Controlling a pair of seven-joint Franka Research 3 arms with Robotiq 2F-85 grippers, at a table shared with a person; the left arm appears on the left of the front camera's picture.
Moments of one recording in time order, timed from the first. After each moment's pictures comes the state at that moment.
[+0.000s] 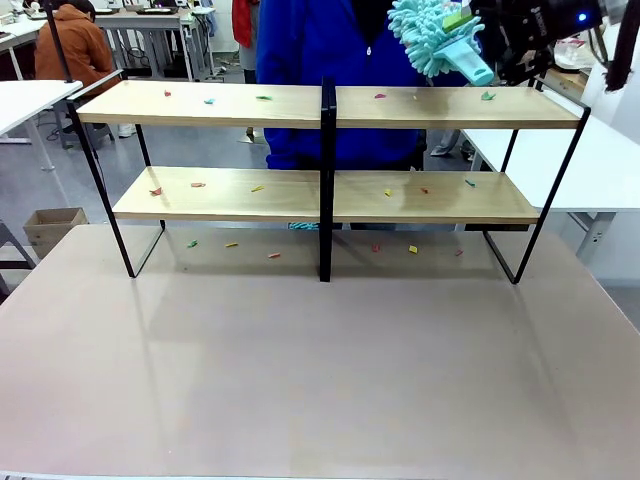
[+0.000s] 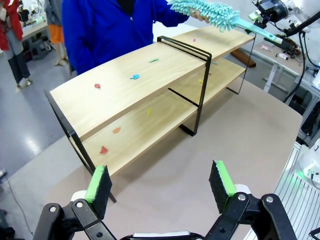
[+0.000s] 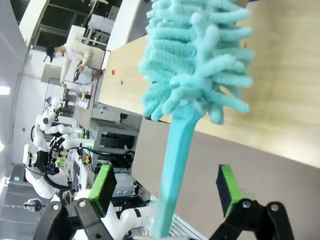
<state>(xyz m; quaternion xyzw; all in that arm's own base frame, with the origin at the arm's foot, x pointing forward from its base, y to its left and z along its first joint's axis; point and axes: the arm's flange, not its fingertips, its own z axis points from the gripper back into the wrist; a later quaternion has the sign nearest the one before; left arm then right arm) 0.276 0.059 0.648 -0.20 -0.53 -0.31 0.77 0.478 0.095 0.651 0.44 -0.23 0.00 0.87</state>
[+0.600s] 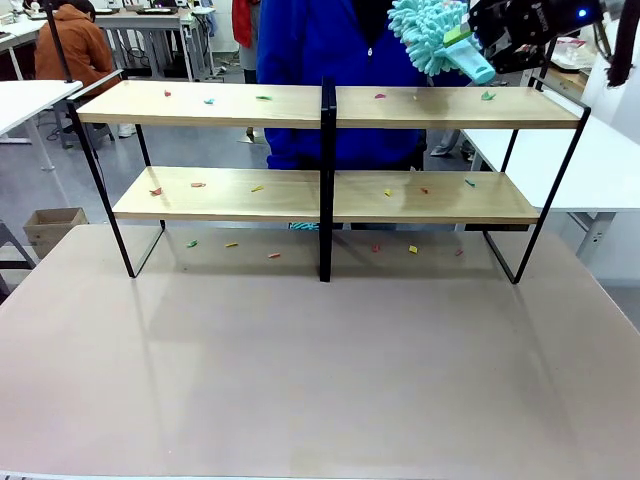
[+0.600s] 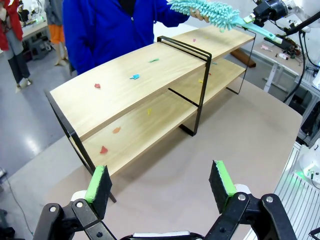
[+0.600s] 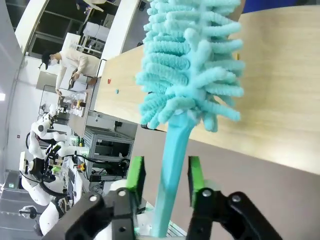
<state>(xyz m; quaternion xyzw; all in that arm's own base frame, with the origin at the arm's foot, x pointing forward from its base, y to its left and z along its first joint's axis) 0.276 0.059 0.648 -0.20 -0.53 -0.31 0.77 0.478 0.095 0.655 0.43 -0.25 -0.01 0.87</state>
